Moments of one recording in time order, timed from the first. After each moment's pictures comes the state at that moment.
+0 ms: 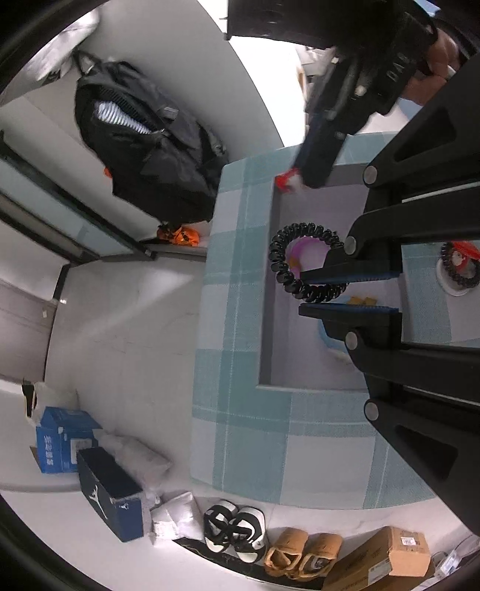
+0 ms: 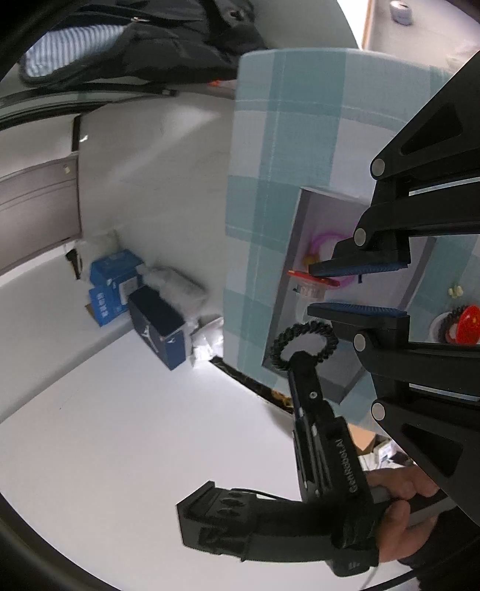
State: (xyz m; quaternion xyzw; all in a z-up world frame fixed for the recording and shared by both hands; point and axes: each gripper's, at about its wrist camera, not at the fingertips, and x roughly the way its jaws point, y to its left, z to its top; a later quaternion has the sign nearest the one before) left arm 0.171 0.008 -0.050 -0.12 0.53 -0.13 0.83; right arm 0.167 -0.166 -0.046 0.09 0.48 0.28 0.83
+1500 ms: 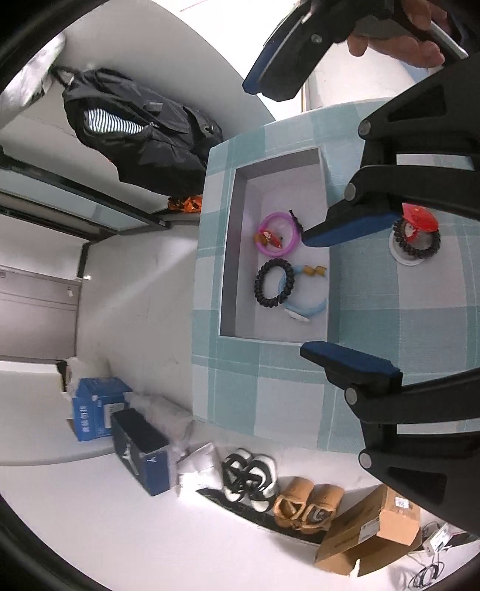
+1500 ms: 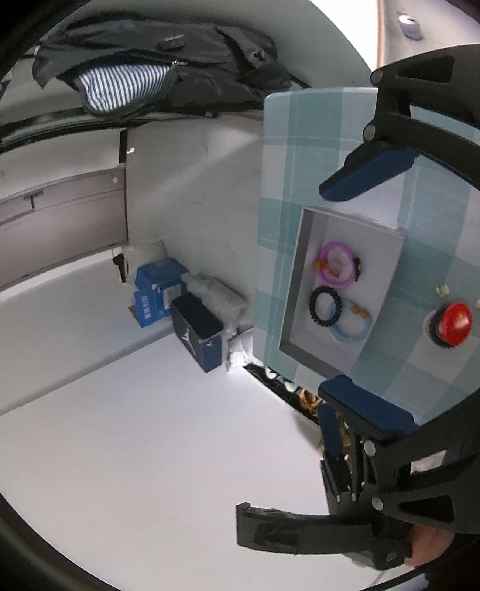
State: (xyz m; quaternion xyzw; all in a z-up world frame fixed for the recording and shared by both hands) left arm 0.096 0.002 -0.026 -0.04 0.48 -0.06 0.88; right arm 0.108 -0.183 -0.003 0.08 0.38 0.26 0.88
